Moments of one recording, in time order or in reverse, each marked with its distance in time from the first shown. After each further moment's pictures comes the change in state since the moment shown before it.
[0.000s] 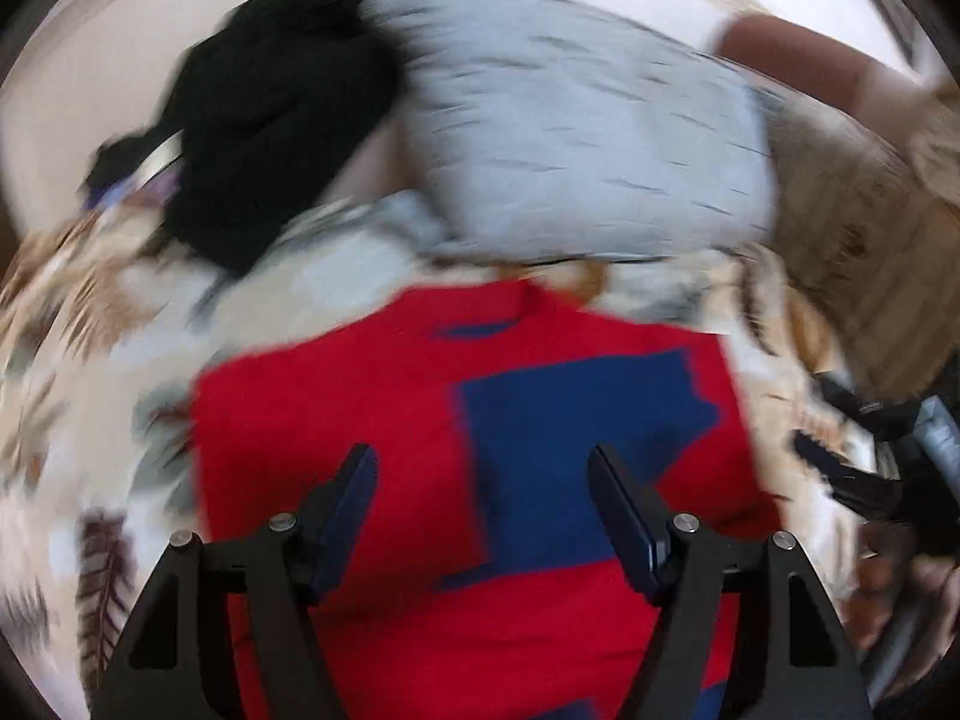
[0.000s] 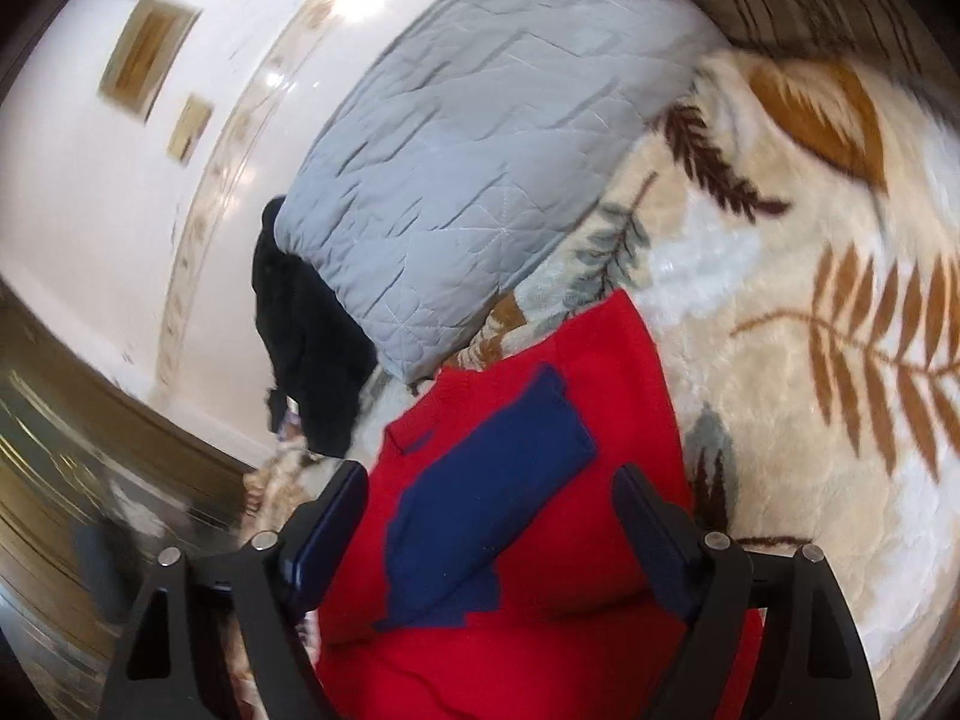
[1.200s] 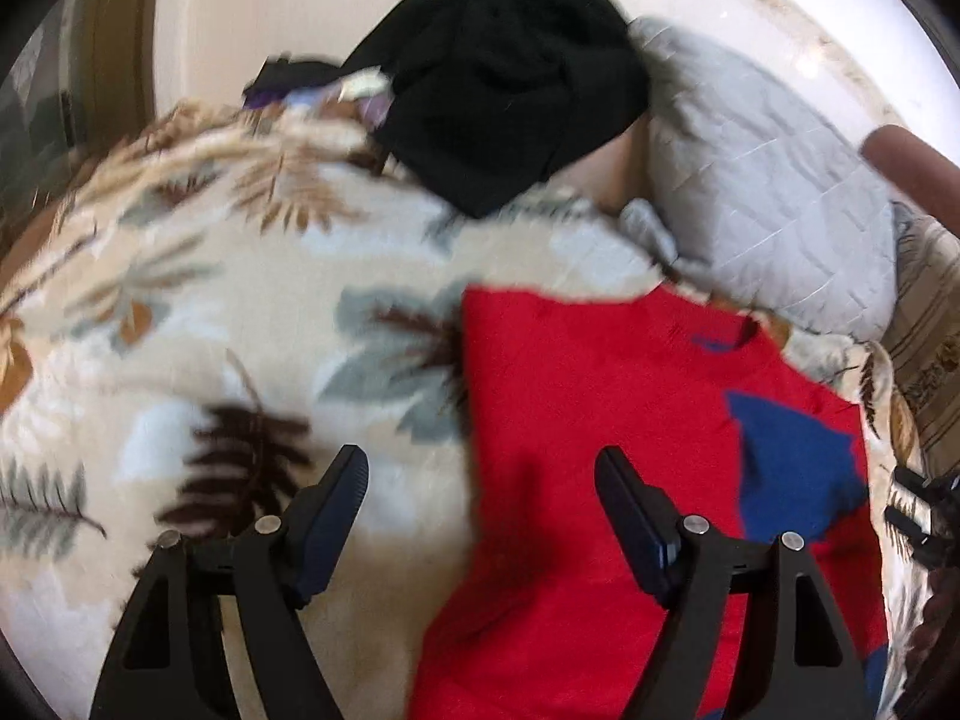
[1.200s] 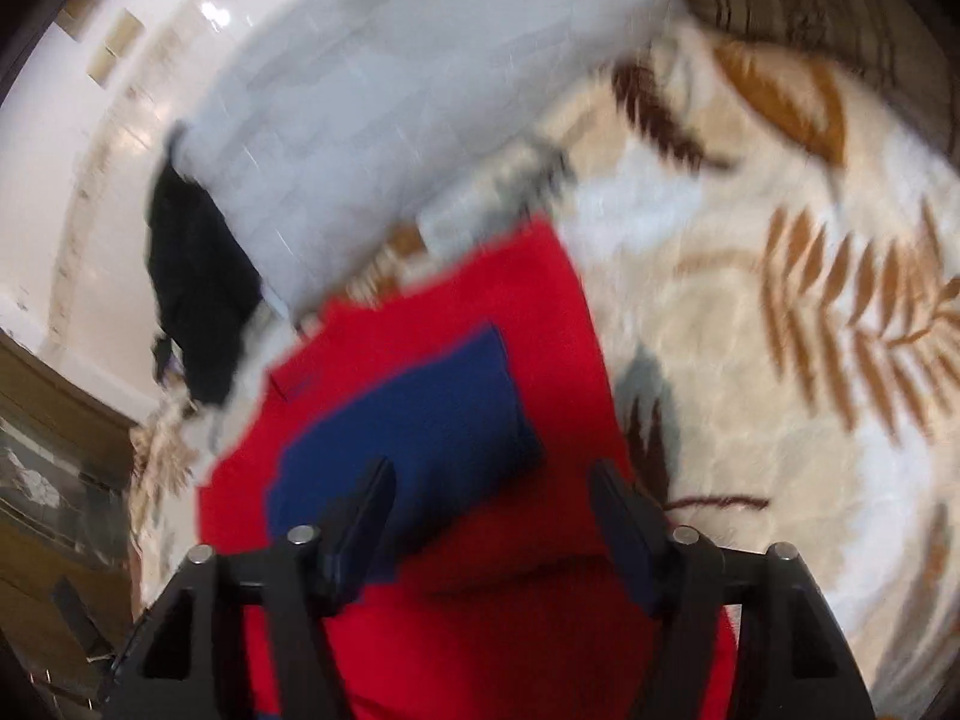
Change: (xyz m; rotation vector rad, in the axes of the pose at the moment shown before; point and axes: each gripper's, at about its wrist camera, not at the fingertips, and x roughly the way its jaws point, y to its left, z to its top) left arm -0.001 0.121 -0.041 -0.227 -0.095 0.136; right arm 0.019 0.024 -0.019 -0.136 0.030 -0.283
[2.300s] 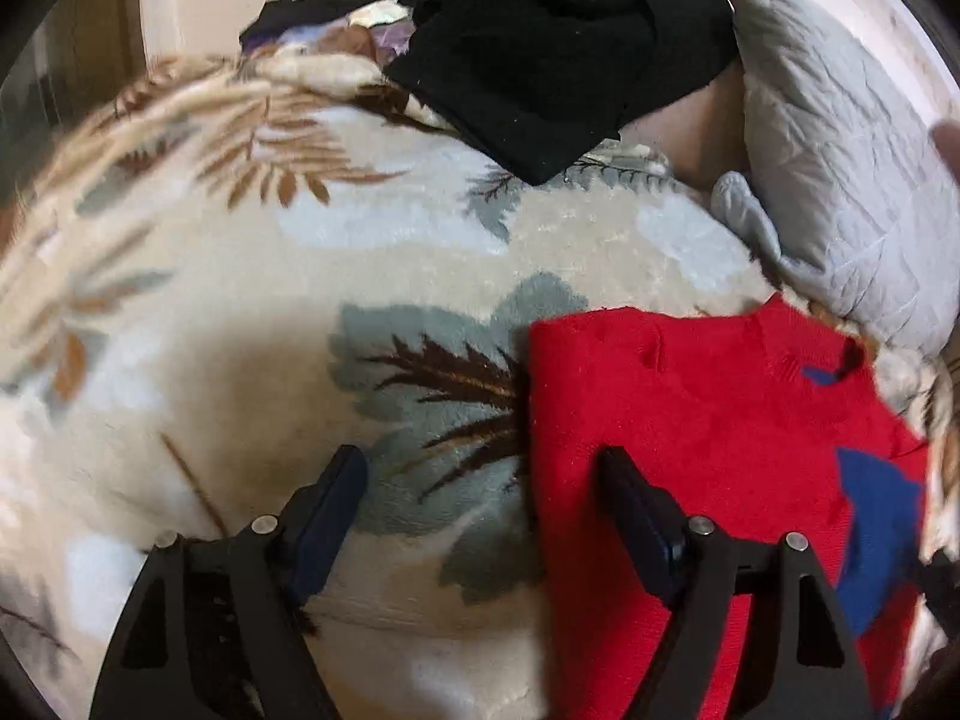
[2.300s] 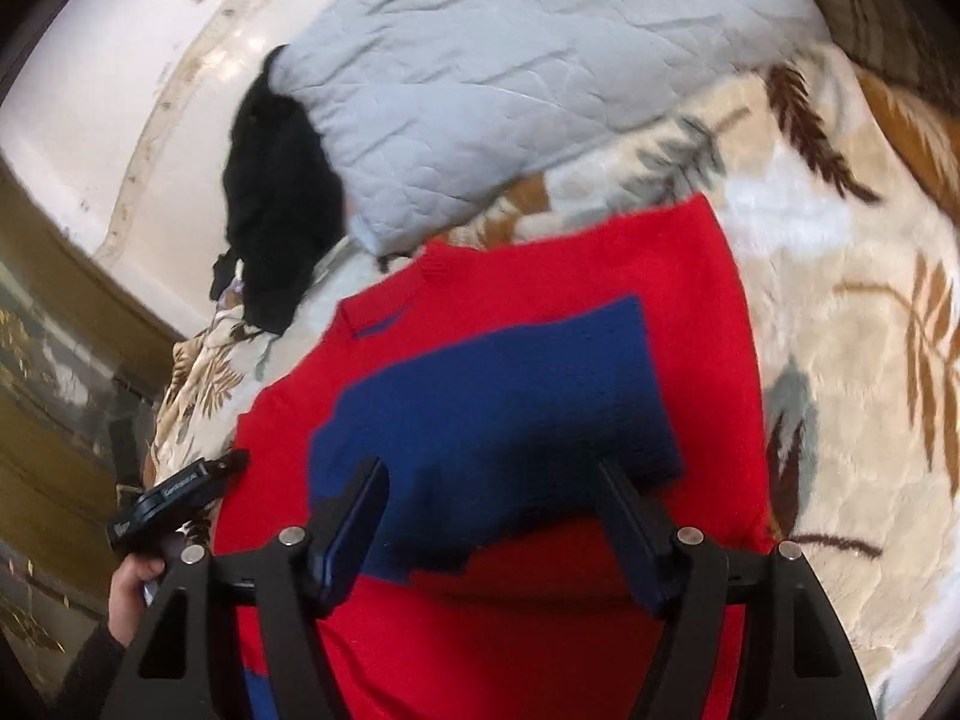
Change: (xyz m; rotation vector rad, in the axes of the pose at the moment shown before) left arm 0.083 0.035 0.038 -0.035 0.163 0.084; right arm 0.048 0.018 -0.014 -0.129 0.120 0.102
